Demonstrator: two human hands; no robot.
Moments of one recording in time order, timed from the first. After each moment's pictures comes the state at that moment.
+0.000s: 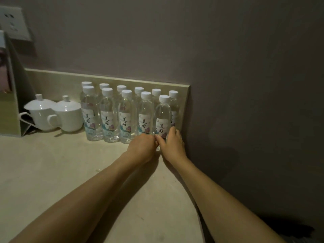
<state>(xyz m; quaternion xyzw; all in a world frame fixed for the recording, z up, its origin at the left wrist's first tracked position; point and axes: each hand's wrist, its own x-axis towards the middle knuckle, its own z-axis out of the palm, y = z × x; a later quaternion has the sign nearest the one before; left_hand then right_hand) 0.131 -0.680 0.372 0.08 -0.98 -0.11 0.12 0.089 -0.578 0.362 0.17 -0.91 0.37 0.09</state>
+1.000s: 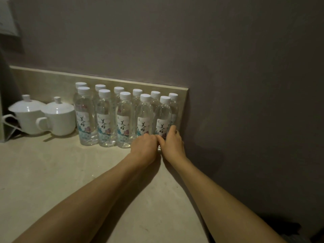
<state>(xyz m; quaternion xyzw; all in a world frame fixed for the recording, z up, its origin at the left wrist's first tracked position) 0.111 -0.683 0.364 0.07 -0.98 -0.07 0.16 0.077 -0.590 0.368 0.13 -0.92 0.35 0.10</state>
